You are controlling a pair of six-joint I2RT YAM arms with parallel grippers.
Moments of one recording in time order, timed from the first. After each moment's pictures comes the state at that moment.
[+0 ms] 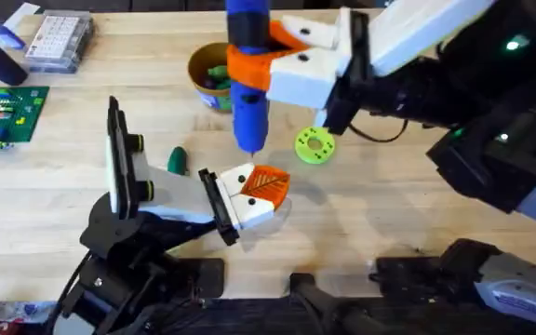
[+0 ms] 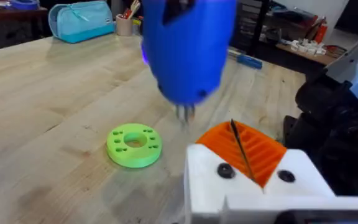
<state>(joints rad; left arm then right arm) -0.47 0.02 0.01 -0.06 0.69 -0.16 0.67 1.11 0.70 0.60 -0.66 0.27</state>
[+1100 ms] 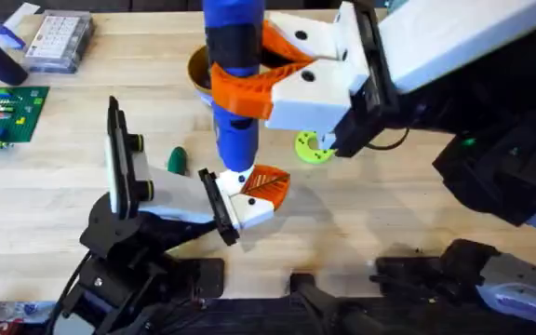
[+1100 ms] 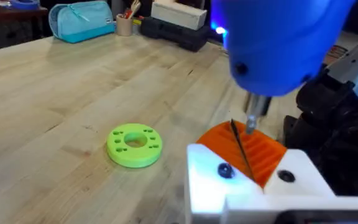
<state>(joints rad) -0.47 0.02 0.01 -0.06 0.69 -0.16 0.74 1.08 0.71 0.68 -0.75 0.27</state>
